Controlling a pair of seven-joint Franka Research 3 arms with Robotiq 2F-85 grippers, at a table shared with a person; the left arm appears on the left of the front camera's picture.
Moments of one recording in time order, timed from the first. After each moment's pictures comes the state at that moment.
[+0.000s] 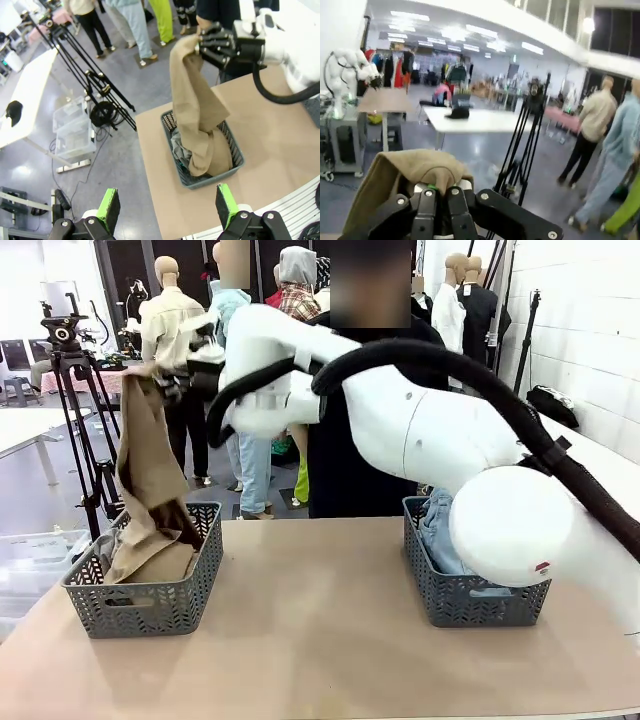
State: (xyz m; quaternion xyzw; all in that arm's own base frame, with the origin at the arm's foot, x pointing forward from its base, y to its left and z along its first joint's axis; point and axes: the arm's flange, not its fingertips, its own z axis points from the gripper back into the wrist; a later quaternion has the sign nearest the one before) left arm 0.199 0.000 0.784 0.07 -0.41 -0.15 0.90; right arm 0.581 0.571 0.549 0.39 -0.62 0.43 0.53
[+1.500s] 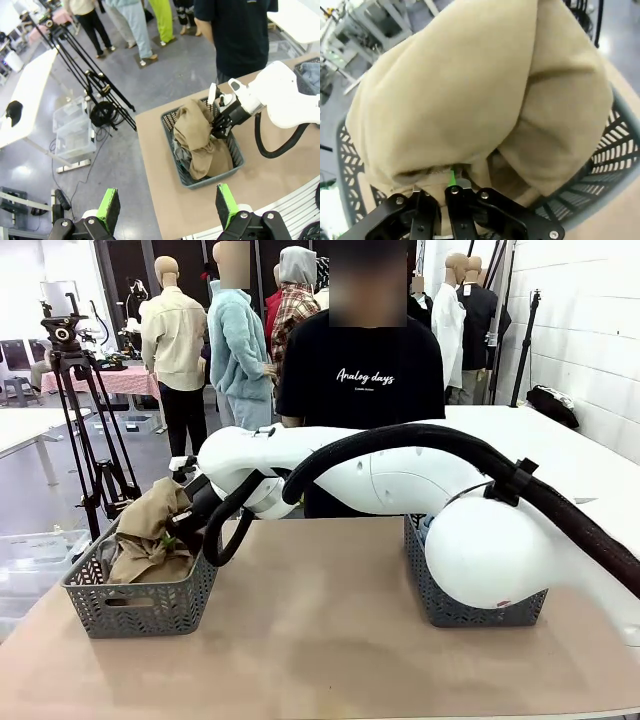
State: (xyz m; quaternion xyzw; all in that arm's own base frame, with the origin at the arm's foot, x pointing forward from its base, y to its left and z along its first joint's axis) left arm 0.200 0.000 0.784 0.07 -0.41 -0.15 0.90; right arm 0.555 0.598 0.357 0.39 -0.20 0.45 0.78
